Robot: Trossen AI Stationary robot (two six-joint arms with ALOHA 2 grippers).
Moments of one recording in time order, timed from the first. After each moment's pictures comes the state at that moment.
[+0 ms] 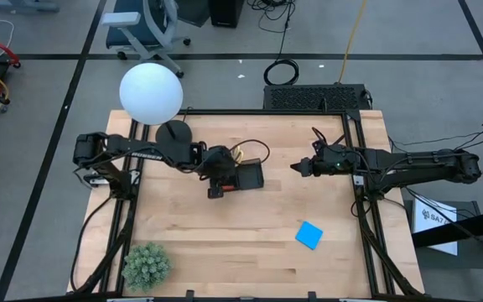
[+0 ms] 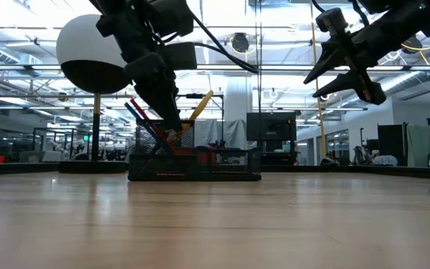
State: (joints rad) left arm 0.10 1.62 1.08 -0.50 0.00 0.10; right arm -0.09 0.85 0.54 -0.27 0.13 1.16
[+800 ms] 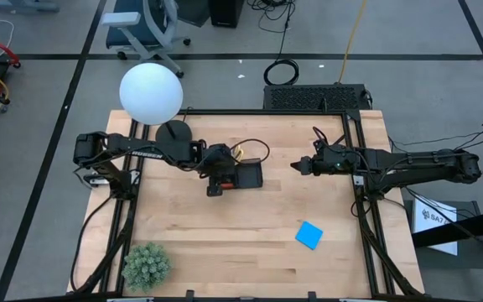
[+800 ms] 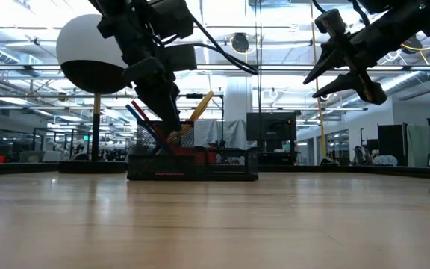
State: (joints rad) left arm 0.12 1.62 1.08 -0.50 0.00 0.16; right arm -0.09 0.85 0.54 -0.27 0.16 1.19
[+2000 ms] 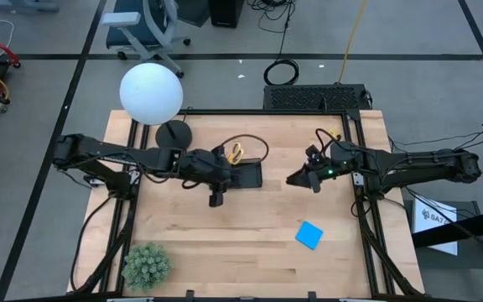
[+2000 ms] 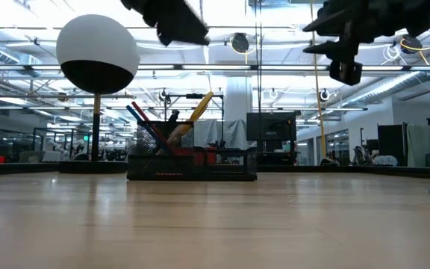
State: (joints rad) left arm -0.06 1.42 1.09 -0.23 -0.06 0.01; right arm -0.08 0.85 0.54 -0.03 -0.26 0.86
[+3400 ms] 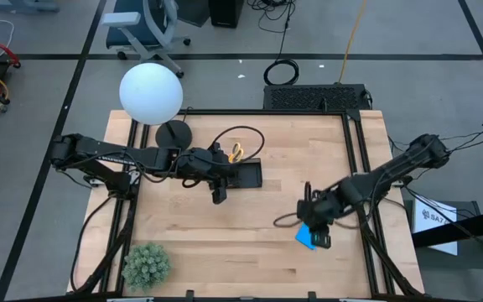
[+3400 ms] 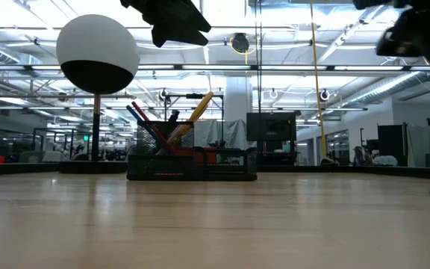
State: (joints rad) left arm -0.06 1.40 1.08 -0.22 -0.14 -0.14; right arm 0.46 1.36 1.06 -0.96 -0.15 0.70
